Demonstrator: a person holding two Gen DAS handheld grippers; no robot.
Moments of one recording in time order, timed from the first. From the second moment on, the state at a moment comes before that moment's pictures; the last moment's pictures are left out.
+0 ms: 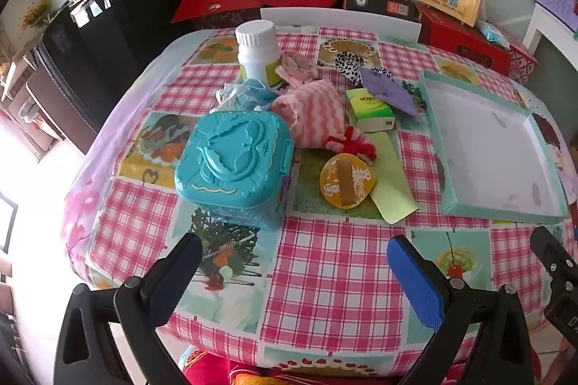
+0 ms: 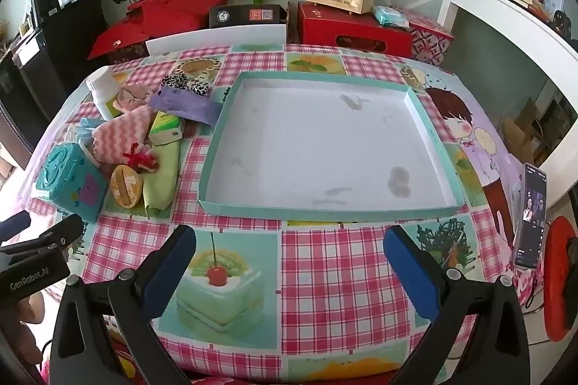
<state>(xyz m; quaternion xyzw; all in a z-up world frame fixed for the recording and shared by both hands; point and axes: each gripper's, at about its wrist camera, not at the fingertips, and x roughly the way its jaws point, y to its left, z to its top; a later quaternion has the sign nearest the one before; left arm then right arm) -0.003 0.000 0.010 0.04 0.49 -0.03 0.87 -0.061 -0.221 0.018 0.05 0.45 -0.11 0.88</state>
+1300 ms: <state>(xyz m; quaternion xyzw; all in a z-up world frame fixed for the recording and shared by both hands) -0.004 0.008 0.017 -0.01 0.48 -0.06 0.88 -0.067 -0.220 0.023 0.05 0.44 -0.10 0.89</state>
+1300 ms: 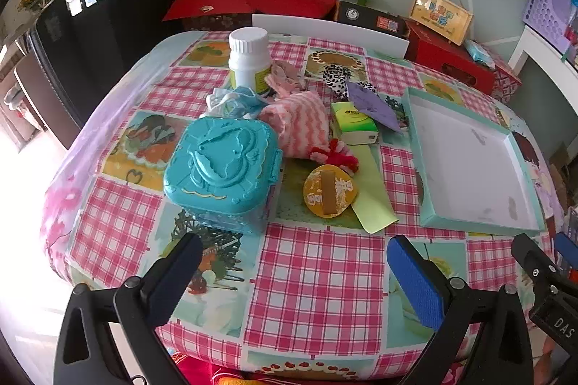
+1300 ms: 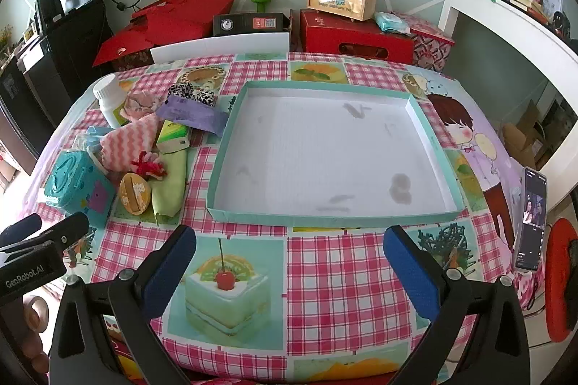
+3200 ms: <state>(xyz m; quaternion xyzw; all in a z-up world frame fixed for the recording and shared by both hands) 0.161 0.021 0.006 0.01 0.56 -0.07 0.83 0.091 -0.170 0.007 0.00 0.44 0.01 0.90</state>
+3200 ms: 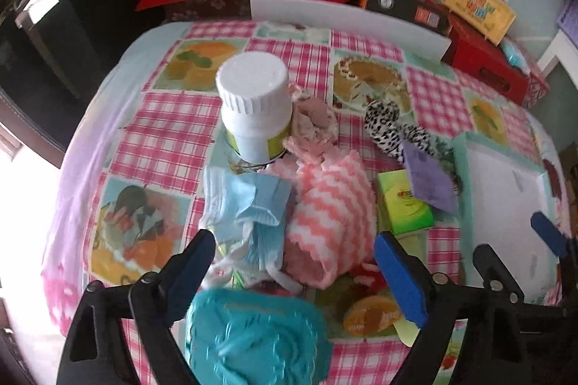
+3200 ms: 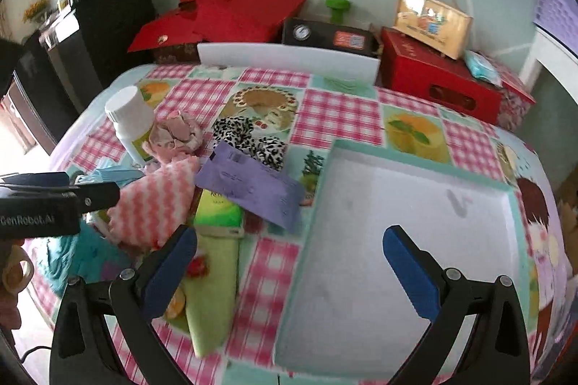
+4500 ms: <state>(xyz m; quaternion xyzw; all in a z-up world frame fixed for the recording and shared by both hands) 0.150 0.016 0.006 -0.04 0.52 -0.11 0.85 0.125 -0.167 -0.011 0.05 0.43 0.07 0.90</state>
